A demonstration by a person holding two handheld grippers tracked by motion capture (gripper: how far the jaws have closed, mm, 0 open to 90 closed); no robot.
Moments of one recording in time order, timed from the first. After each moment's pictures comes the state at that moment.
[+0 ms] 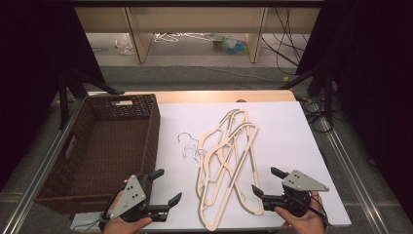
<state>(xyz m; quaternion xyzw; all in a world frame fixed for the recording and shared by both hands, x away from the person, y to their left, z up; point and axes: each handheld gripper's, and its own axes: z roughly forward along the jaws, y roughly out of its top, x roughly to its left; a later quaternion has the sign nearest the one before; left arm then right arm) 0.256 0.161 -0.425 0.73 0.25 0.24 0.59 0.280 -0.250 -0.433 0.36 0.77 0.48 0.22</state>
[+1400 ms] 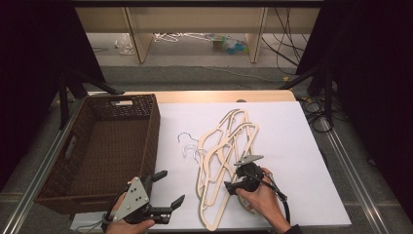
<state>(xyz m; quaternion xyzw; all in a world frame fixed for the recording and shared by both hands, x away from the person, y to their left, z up) 0.253 0.154 -0.426 0.73 0.24 0.23 0.59 0.355 -0.164 -0.477 0.44 0.84 0.29 0.12</state>
